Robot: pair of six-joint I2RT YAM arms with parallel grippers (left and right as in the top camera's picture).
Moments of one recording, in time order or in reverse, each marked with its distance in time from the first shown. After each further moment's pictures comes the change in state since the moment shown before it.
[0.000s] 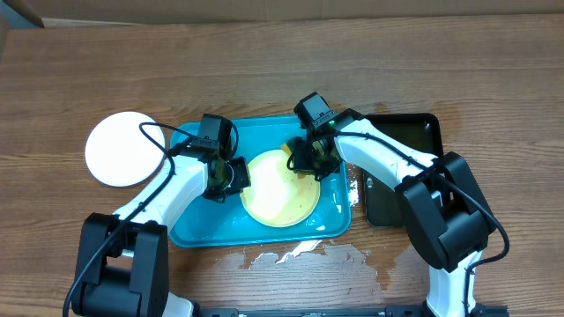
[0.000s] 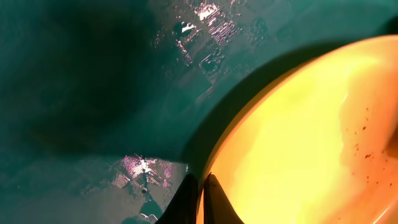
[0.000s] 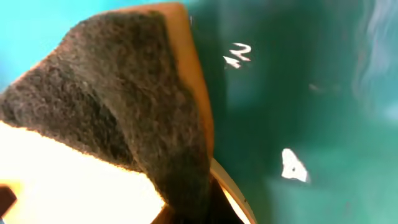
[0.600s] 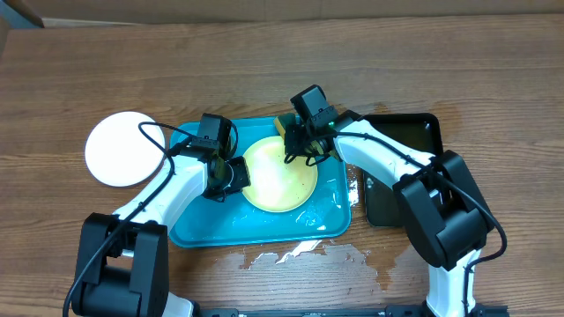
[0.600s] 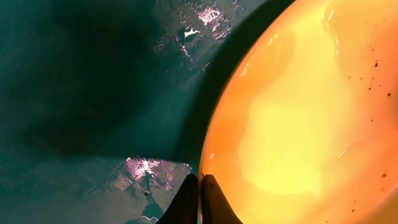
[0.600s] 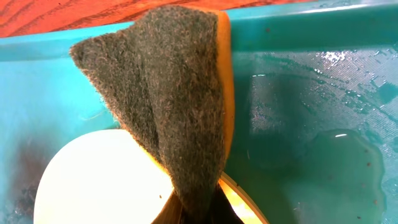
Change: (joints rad) left arm 0.000 0.000 0.000 0.003 -0.007 -0.004; right arm -0.002 0.008 -0.009 0.262 0.051 0.000
